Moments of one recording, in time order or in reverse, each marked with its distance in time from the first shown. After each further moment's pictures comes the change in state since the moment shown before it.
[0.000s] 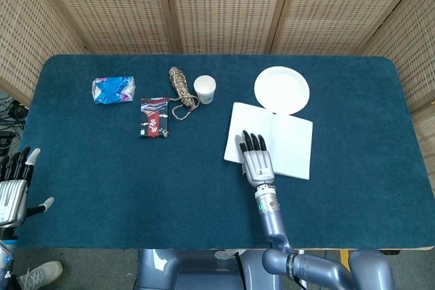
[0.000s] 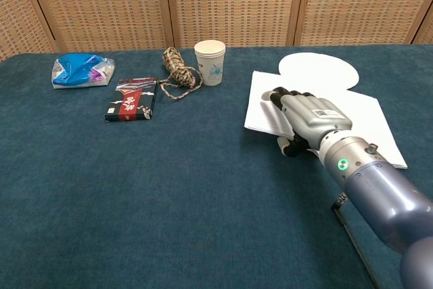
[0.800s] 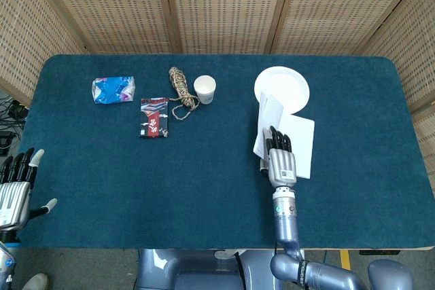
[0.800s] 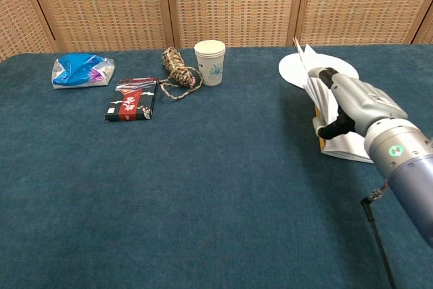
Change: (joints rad) left arm 0.007 0.003 0.016 -0.025 0.045 0.032 0.018; right arm -0.128 0.076 0.048 -0.171 0.003 0.144 0.088
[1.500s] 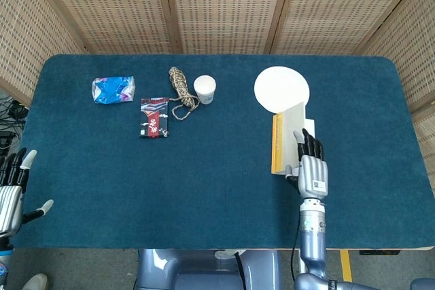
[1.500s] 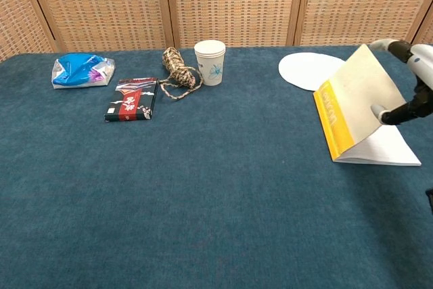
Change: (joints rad) left arm 0.036 0.038 0.011 -0.057 0.069 0.082 -0.027; right arm -0.161 0.205 -0.050 -0.335 -0.055 0.166 -0.018
